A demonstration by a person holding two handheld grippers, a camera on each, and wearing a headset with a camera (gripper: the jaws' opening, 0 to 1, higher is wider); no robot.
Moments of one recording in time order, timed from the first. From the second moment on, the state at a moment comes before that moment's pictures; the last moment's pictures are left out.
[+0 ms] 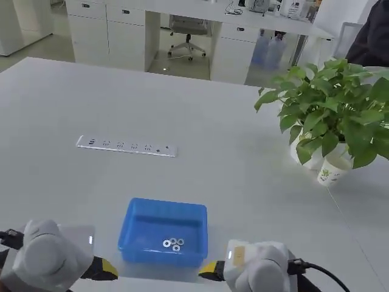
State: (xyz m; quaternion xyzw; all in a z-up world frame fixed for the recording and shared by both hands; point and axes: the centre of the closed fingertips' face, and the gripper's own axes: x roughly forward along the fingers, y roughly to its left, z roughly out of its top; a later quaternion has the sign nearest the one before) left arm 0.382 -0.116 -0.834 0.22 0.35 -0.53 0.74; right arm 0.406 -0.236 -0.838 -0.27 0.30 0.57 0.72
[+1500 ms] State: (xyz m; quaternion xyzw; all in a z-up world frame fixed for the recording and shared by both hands) left arm 0.371 -0.094 -0.775 0.11 0.24 -0.43 0.86; right arm 0.397 -0.300 -0.792 -0.15 0.23 0.46 0.85
